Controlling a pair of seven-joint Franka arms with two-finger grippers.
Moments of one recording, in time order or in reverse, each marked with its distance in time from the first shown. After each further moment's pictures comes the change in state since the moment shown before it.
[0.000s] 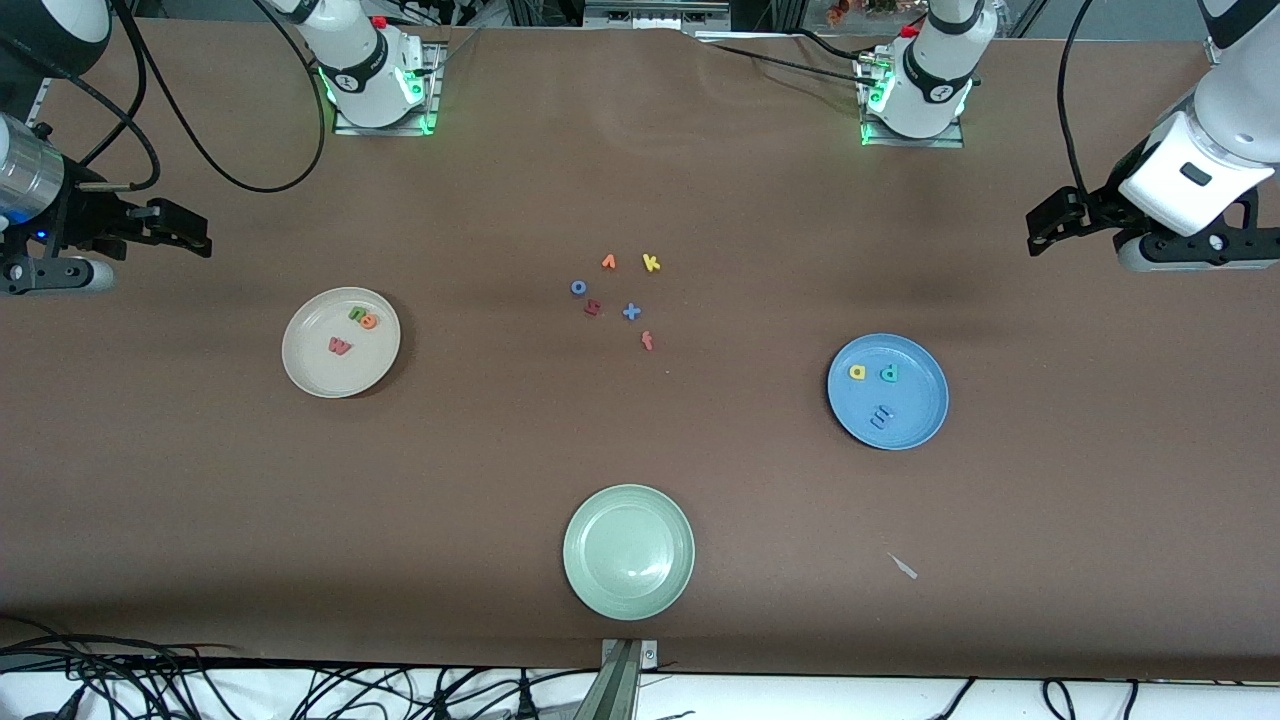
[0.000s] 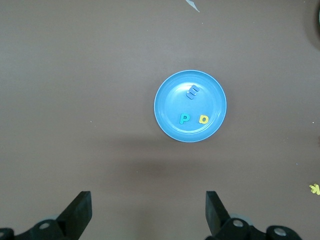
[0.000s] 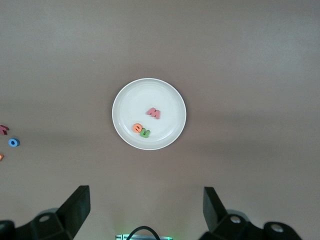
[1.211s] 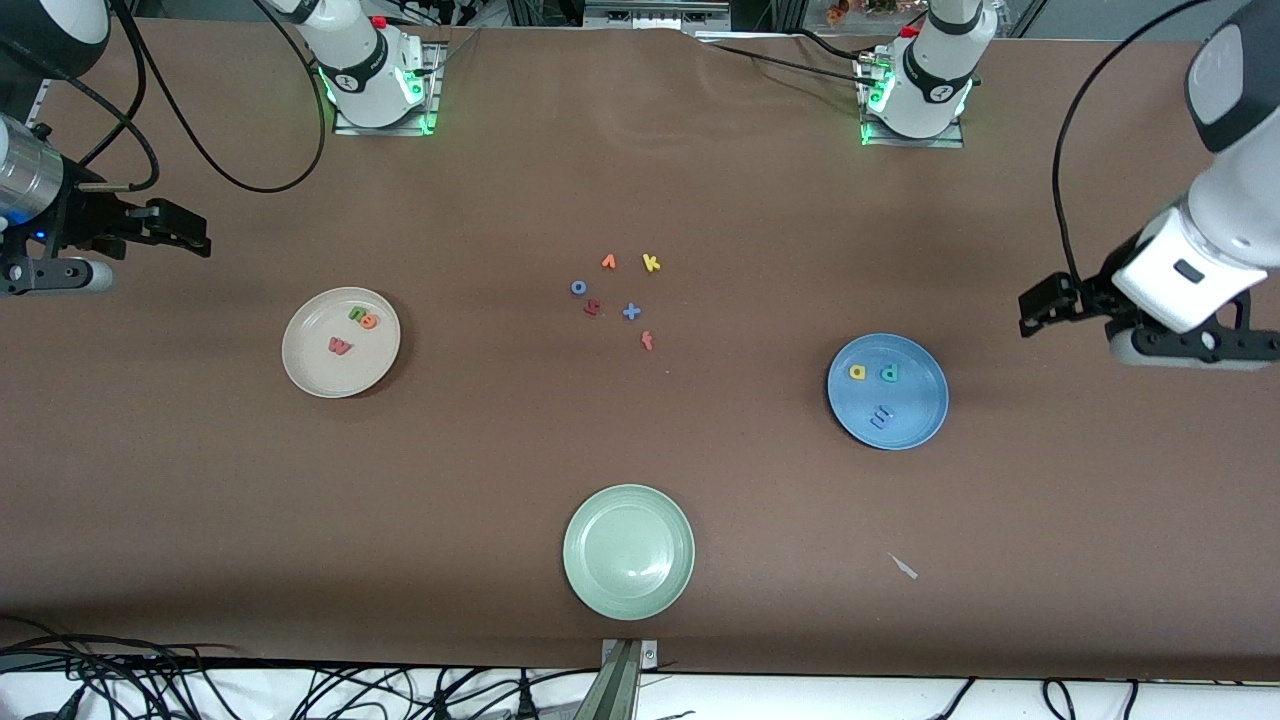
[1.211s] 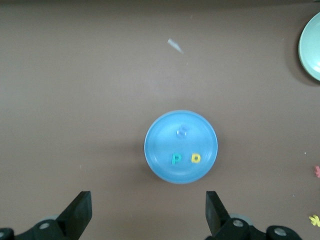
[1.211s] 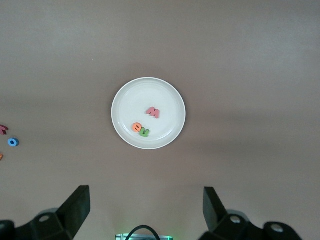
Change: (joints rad) left arm 0.101 0.169 -0.117 0.142 0.000 0.089 0.030; right arm 0.006 0.000 -0.009 0.000 0.000 -0.003 0.000
